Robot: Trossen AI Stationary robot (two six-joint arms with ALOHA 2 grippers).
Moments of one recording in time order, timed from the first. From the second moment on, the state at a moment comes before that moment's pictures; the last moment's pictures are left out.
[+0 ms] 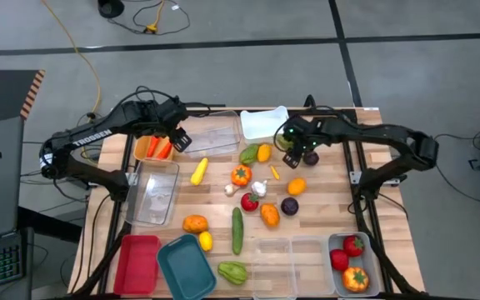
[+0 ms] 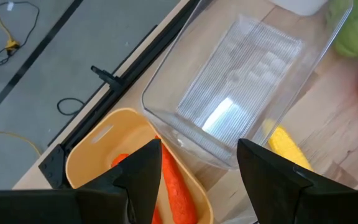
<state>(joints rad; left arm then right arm) 0.43 1.28 1.34 -1.19 -0.37 -0.25 -0.44 1.40 0.98 -0.71 0.05 0.17</state>
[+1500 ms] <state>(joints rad) 0.43 1.28 1.34 -1.13 -0.32 -0.23 -0.60 1.54 0.99 -0.19 0.08 0.07</state>
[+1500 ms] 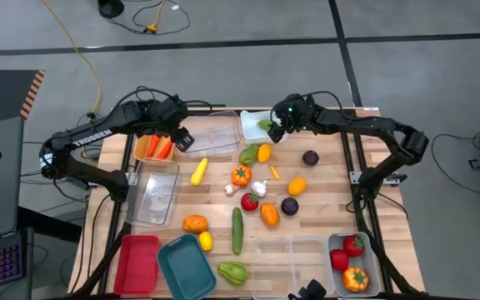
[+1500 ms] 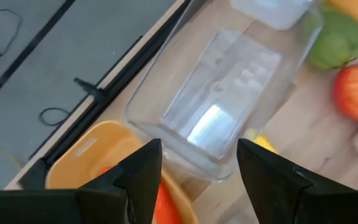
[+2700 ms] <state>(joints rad) 0.02 1.28 1.34 -0.97 0.03 -0.58 -0.20 1.35 1.06 -0.50 0.08 0.16</state>
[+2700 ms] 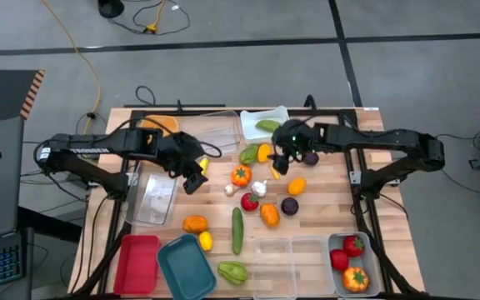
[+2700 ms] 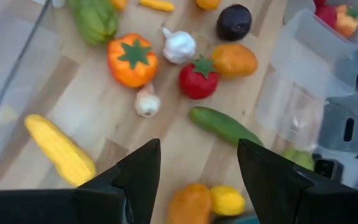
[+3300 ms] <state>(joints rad) -0.06 1.28 1.34 -0.97 -0.01 -0.86 0.15 1.35 1.06 -0.49 0.08 0.24</state>
